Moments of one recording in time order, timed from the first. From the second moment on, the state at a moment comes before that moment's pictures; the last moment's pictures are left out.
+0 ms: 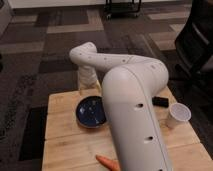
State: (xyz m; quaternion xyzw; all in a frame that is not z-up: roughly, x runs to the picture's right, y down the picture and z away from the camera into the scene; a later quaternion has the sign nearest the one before) arm -0.046 -0.005 0.836 -0.25 0.25 0.64 0.69
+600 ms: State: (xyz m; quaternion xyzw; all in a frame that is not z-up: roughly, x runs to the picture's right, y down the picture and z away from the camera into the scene) arm 0.042 0.036 0.776 -0.20 0.28 0.71 0.61
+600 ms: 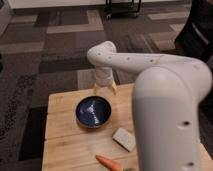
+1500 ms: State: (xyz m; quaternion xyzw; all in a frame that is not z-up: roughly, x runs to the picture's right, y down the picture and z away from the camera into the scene) arm 0.023 0.160 0.652 -0.16 0.35 0.70 0.60
